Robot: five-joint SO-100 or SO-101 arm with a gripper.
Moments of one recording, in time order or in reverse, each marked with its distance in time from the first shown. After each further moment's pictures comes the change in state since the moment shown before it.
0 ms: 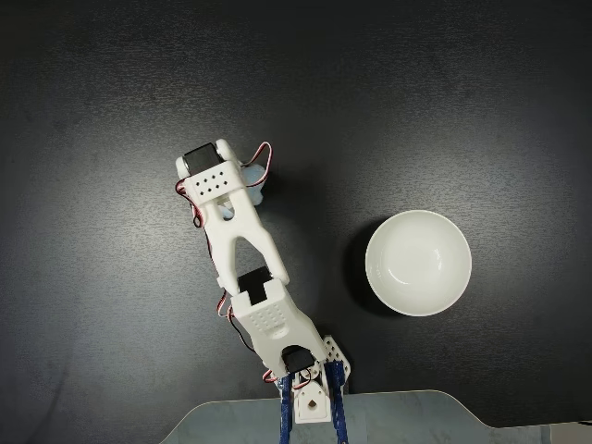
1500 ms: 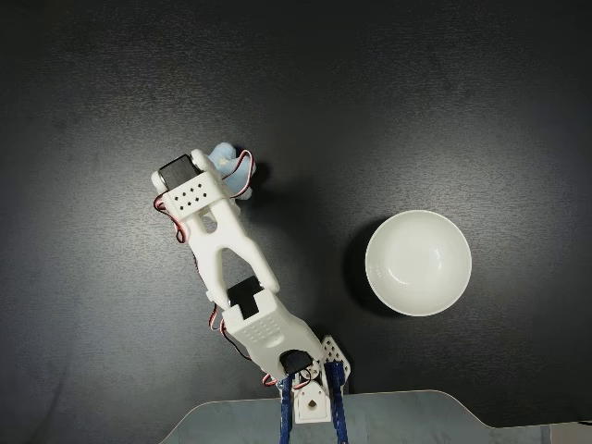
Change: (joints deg) arm -5.4 4.4 1.5 6.0 -1.9
